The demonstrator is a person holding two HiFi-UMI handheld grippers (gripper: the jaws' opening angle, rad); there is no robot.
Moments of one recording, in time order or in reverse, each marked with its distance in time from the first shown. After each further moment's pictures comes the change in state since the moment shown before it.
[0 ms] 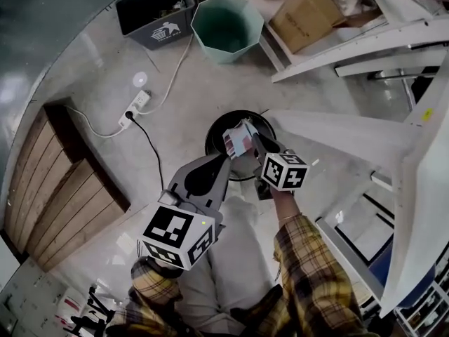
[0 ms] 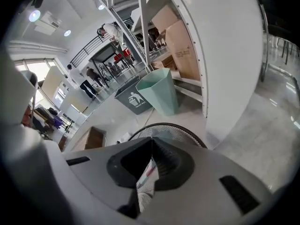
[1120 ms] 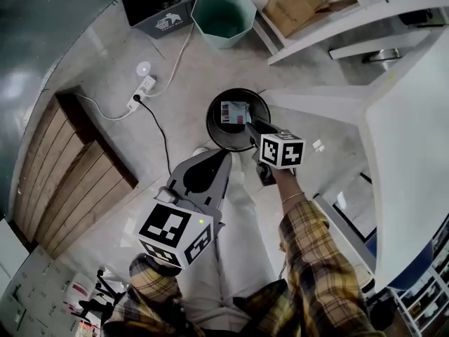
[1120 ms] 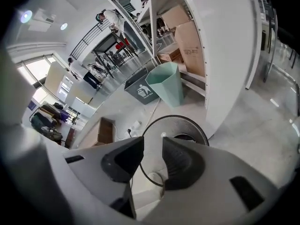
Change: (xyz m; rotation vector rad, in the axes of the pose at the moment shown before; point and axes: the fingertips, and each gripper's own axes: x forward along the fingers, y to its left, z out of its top) left arm -0.066 -0.073 0.033 -0.015 0.045 -0.009; right arm -0.062 0.041 -0.004 -0.018 0.176 0.033
